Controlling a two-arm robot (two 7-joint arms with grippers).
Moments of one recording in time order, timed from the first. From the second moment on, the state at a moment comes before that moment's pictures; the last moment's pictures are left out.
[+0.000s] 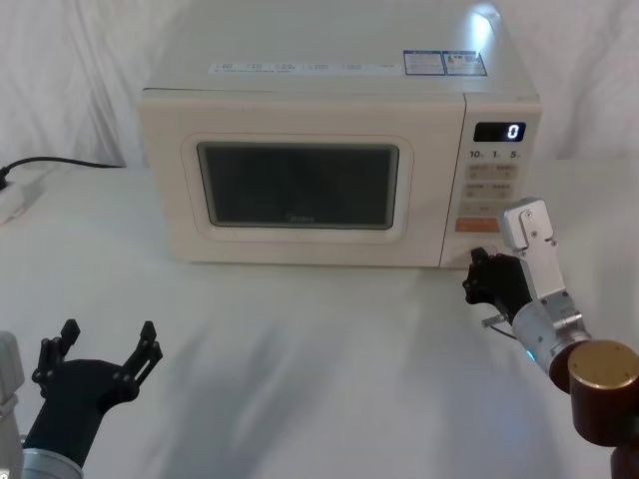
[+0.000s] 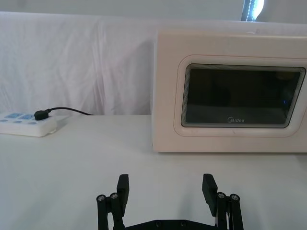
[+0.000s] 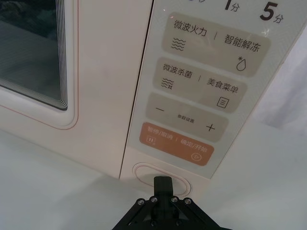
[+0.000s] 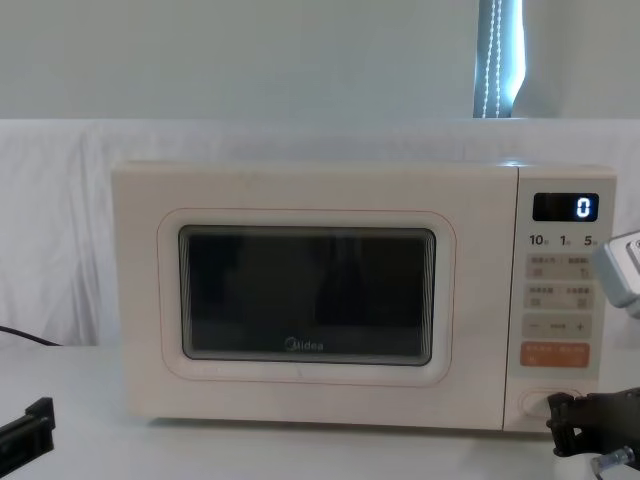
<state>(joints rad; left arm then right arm) 0.27 0.24 0.04 -1.85 -0.25 -0.02 -0.02 0.38 0.09 -0.18 -1.13 -0.10 0.05 0.11</state>
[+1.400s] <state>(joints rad) 0.27 0.24 0.04 -1.85 -0.25 -0.02 -0.02 0.44 0.06 -0.17 -1.02 -0.12 0.01 0.09</state>
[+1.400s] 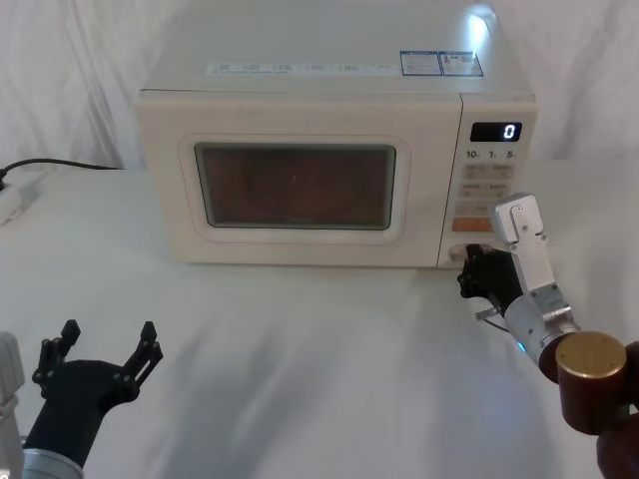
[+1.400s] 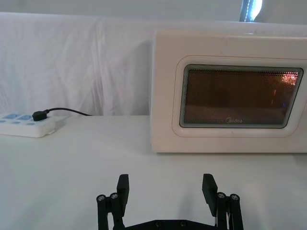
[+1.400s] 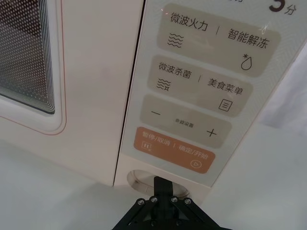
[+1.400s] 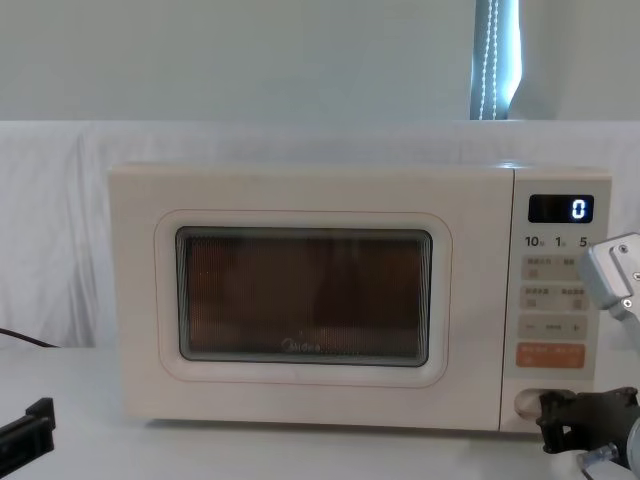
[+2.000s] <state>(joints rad) 0.27 0.24 0.04 -1.85 -0.25 -0.02 -0.02 0.47 0.06 -0.18 -0.98 -0.12 0.00 0.09</state>
